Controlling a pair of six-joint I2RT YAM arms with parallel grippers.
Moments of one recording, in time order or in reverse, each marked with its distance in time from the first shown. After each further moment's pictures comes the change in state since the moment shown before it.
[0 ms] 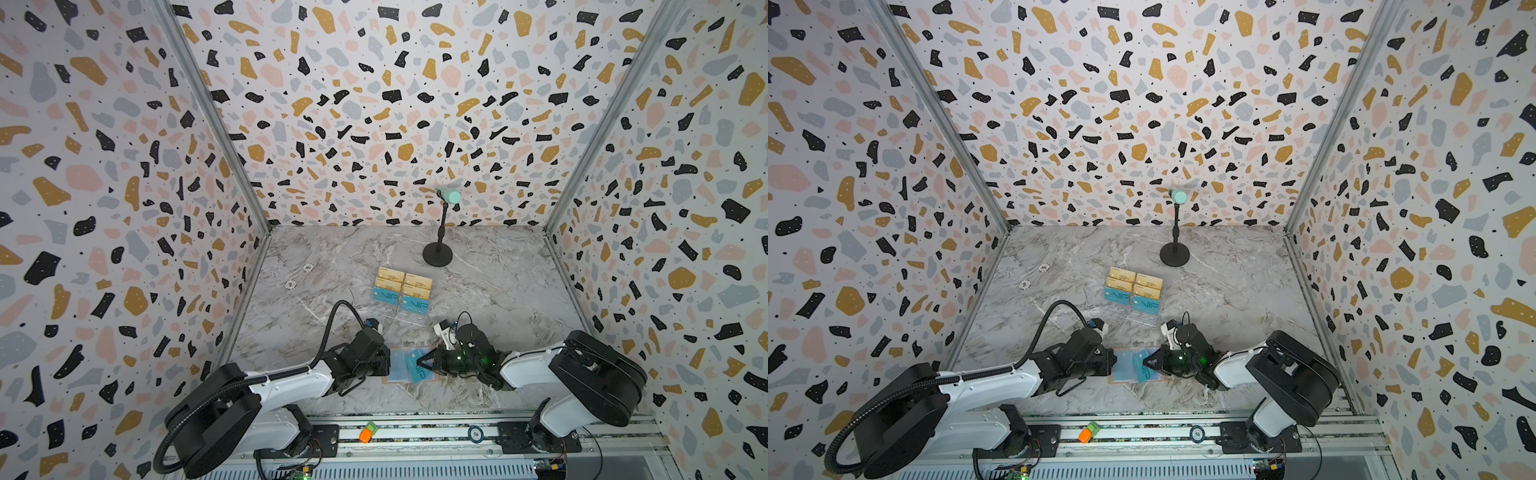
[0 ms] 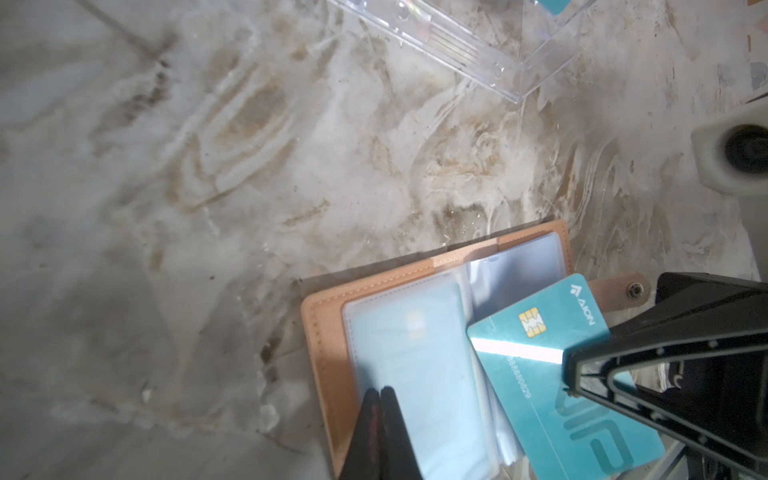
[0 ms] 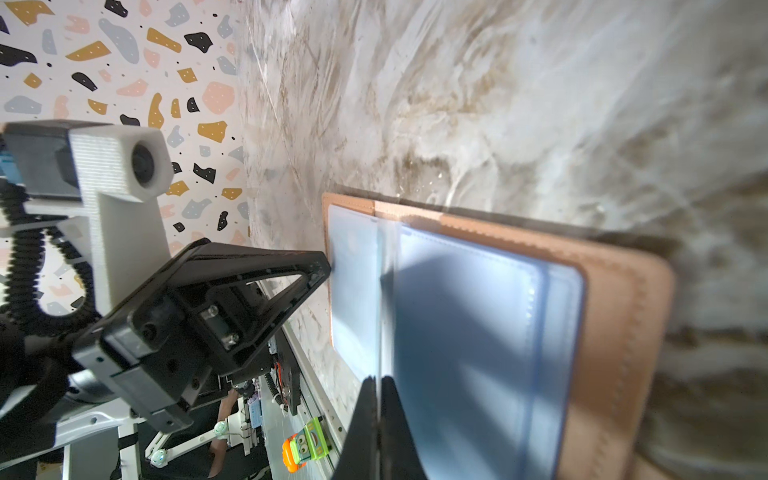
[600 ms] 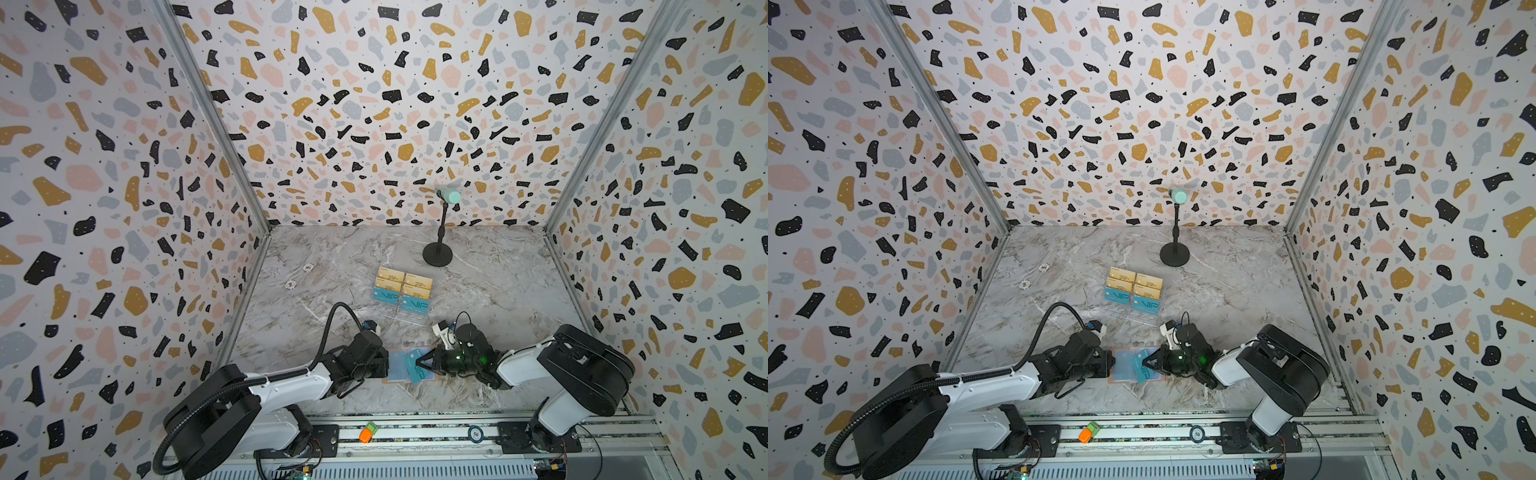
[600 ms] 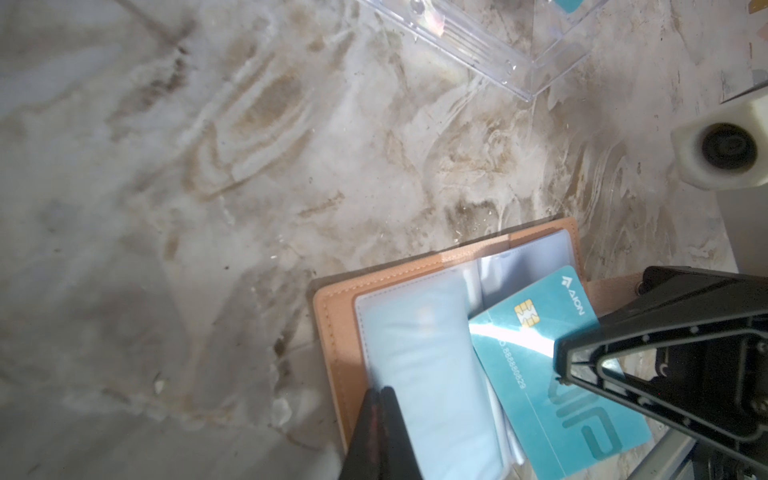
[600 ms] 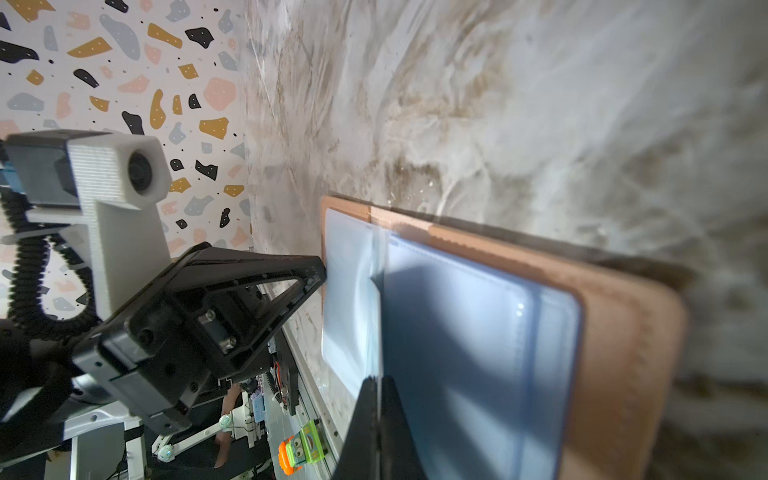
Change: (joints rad) left arm 0.000 -0.011 -0.026 0.021 0.000 -0.014; right arm -0.019 0.089 0.000 0.095 -0.040 -0.004
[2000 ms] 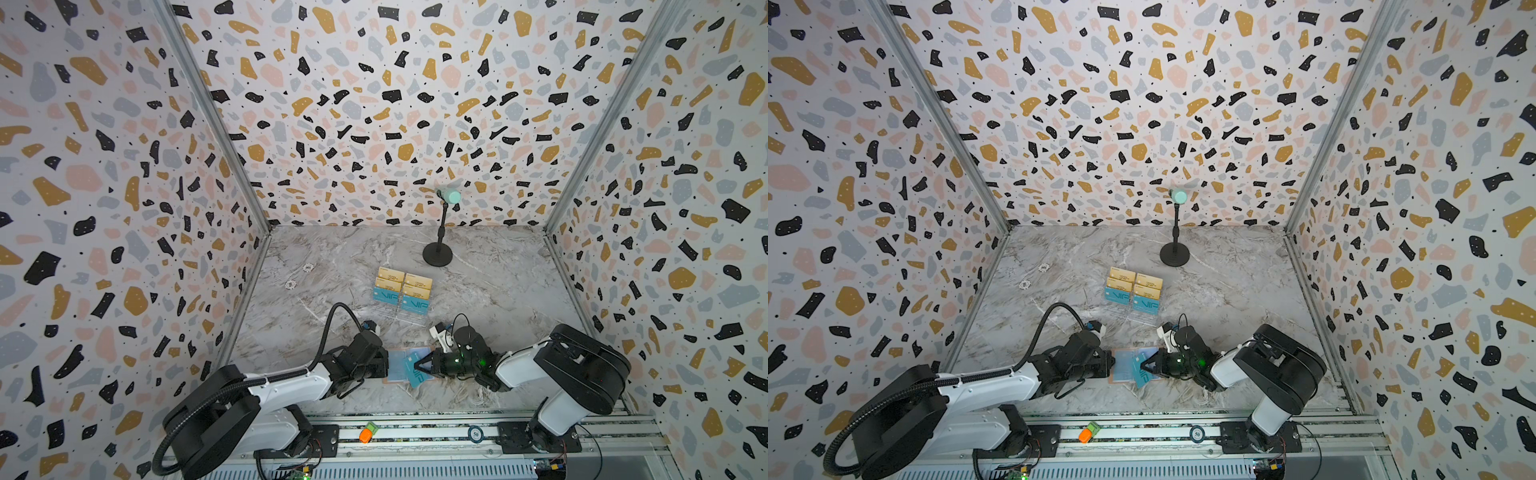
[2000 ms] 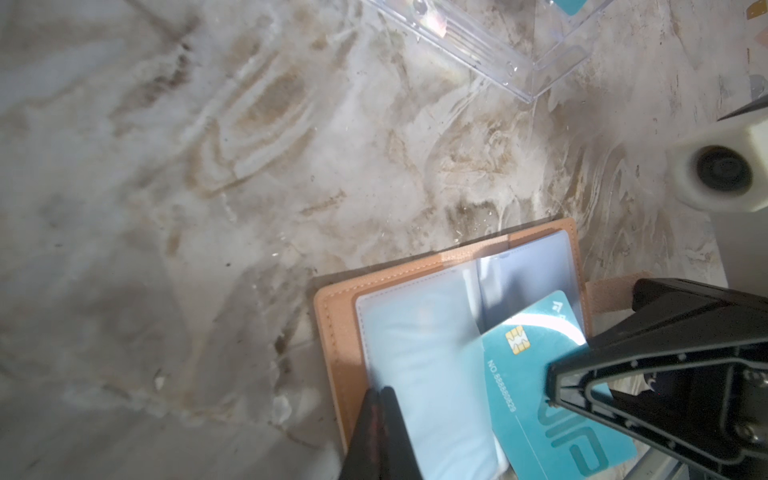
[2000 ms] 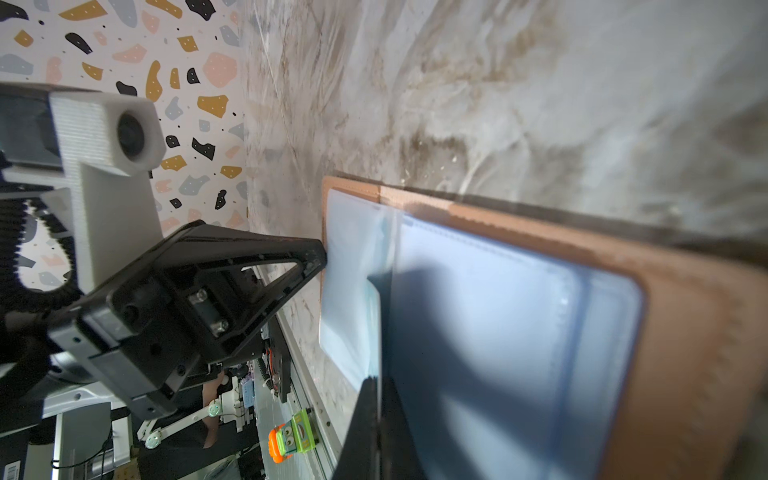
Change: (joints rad) left arm -0.001 -0.002 0.000 -0.001 0.000 -0.009; right arm 0.031 0.018 0.004 0.017 0.000 -0.037
